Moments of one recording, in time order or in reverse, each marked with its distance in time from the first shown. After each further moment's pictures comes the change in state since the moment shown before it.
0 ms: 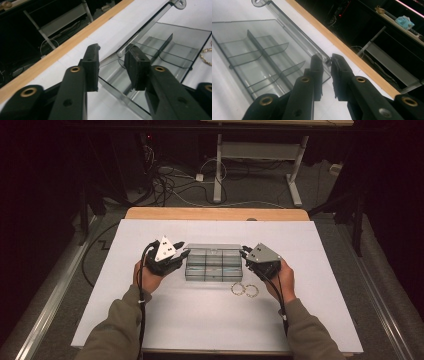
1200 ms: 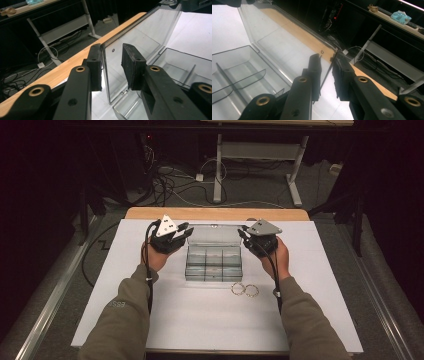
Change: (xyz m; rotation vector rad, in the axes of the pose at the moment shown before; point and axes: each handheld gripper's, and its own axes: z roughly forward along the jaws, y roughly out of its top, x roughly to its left) left arm 0.042 0.021 0.036 -0.091 -0.005 -0.080; right arm -0.040 0.024 0.039 -0.029 -0.010 0.132
